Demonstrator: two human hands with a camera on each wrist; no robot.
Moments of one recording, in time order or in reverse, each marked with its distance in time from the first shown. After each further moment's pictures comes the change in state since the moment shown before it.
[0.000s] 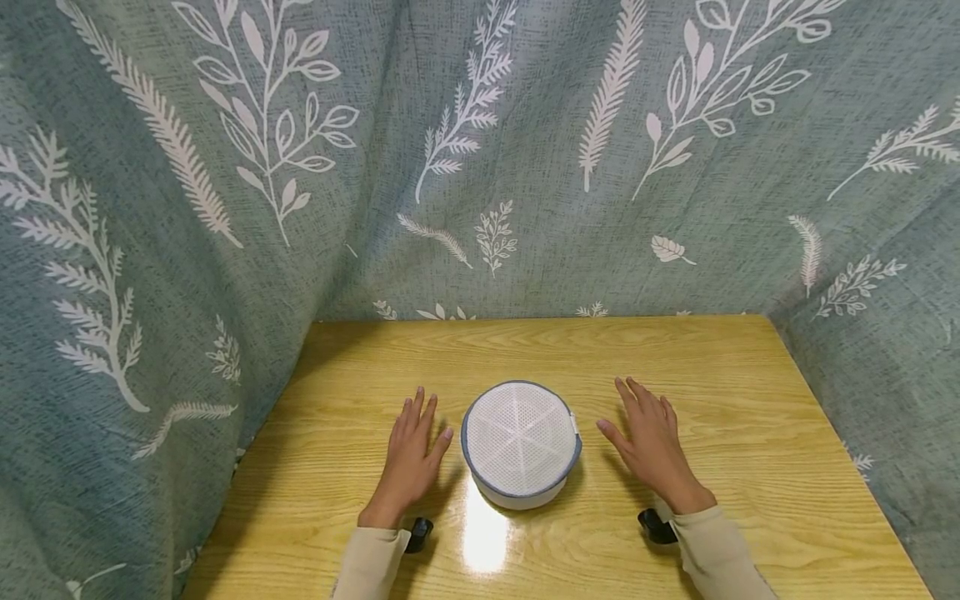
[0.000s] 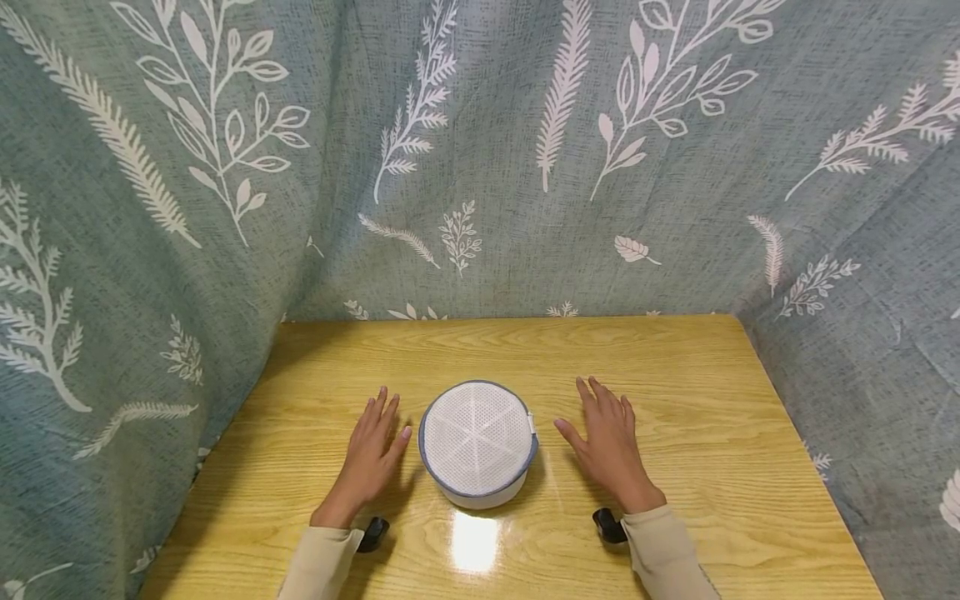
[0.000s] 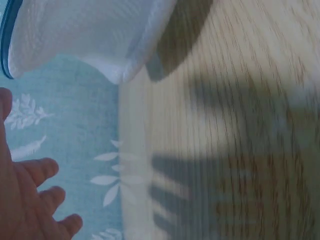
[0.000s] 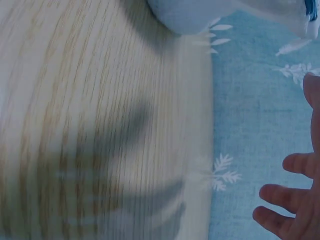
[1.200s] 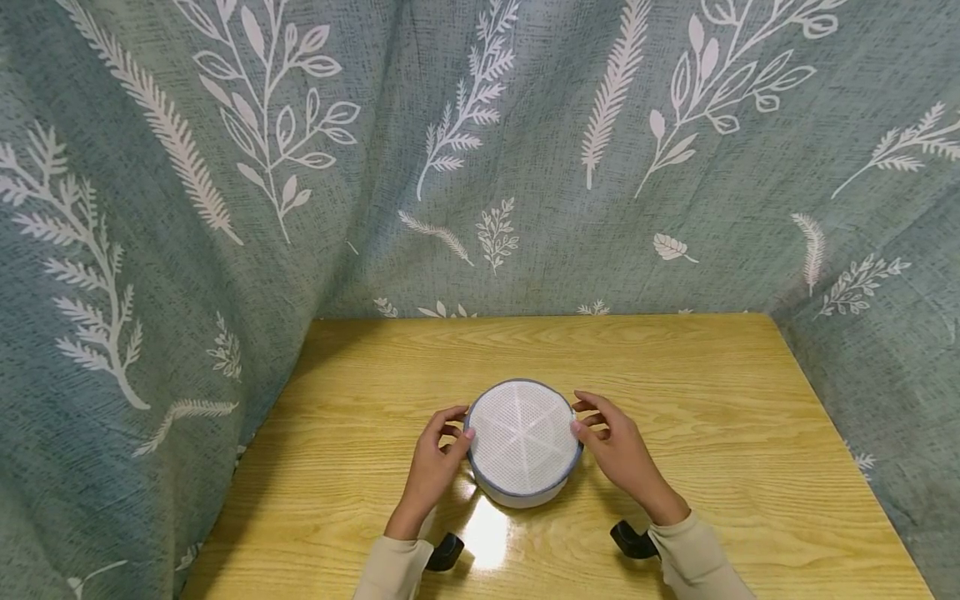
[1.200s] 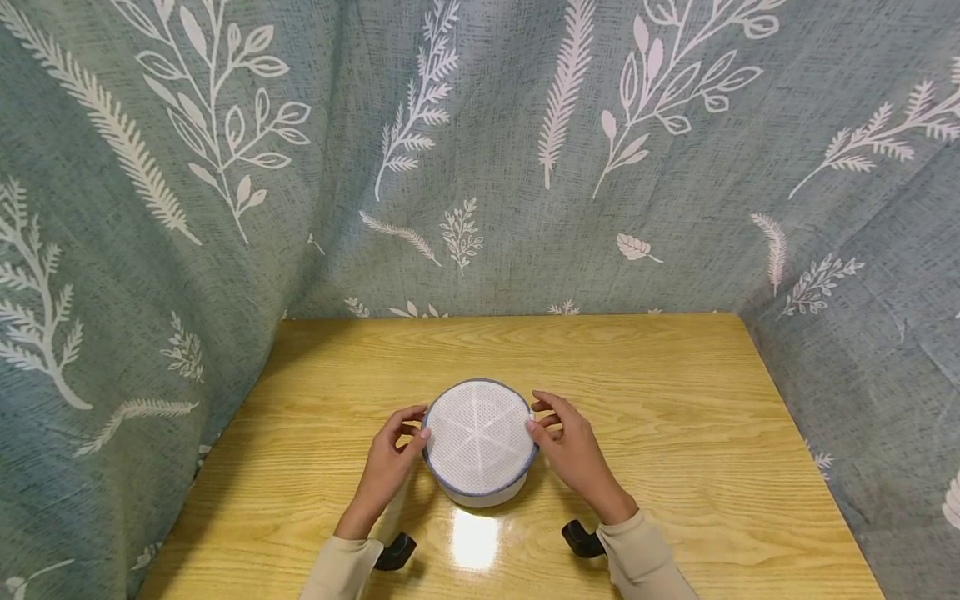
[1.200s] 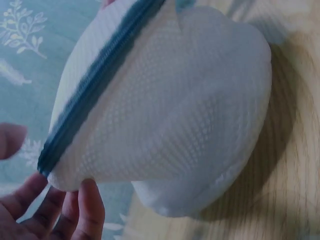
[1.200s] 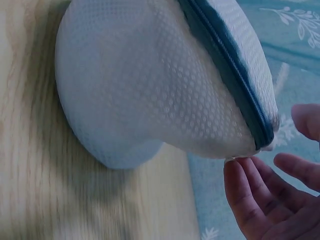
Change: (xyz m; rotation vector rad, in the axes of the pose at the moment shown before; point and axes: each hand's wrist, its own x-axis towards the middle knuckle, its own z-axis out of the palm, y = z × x) left_hand -0.005 0.072 -0.018 -0.719 0.055 -0.096; right_hand 0.010 -0.081 -0.023 0.612 -0.106 0.140
